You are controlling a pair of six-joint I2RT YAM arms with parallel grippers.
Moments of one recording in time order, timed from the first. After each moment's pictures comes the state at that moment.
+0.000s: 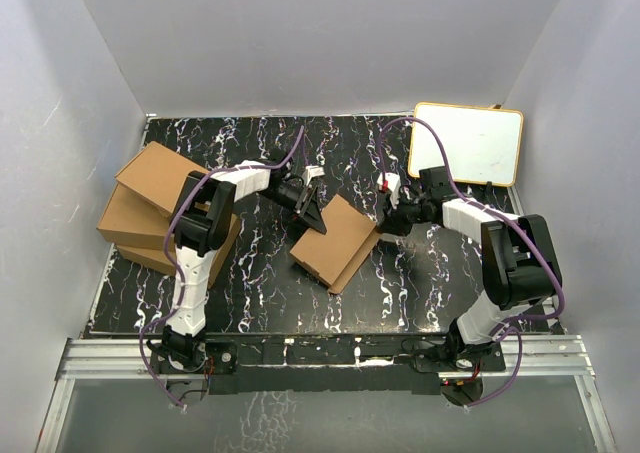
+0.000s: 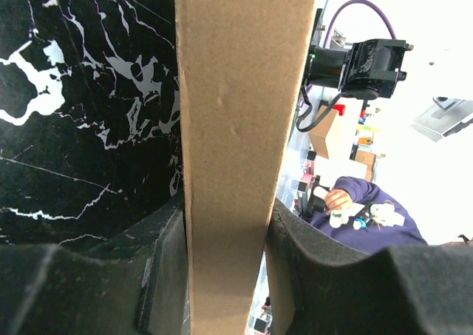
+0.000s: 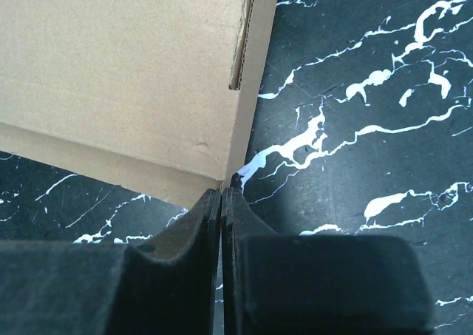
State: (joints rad) left arm -0.41 2.26 1.58 -0.76 1.14 -0.02; right arm 0.14 1.63 0.86 -0.22 -0.82 -0.70
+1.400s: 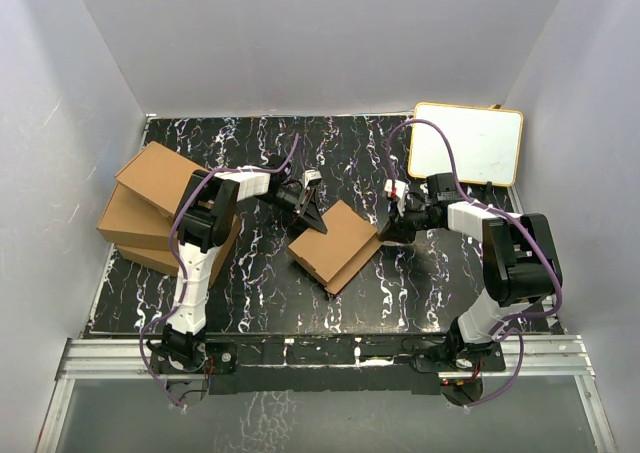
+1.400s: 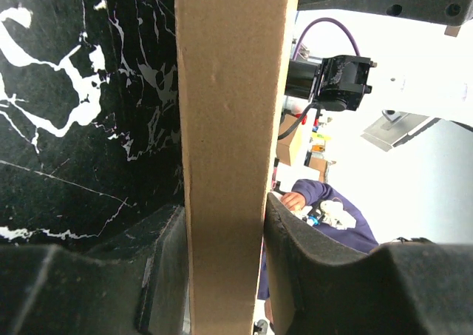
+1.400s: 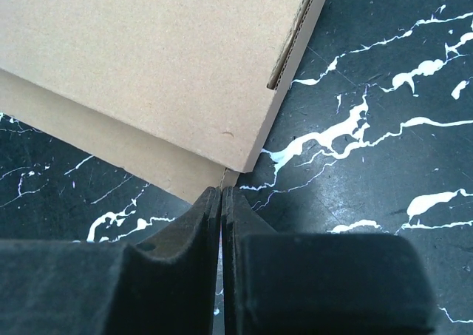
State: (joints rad) left arm -0.39 2.32 1.57 -0.68 1.22 -0.14; right arm 0.08 1.64 0.81 -0.27 -0.95 -0.81
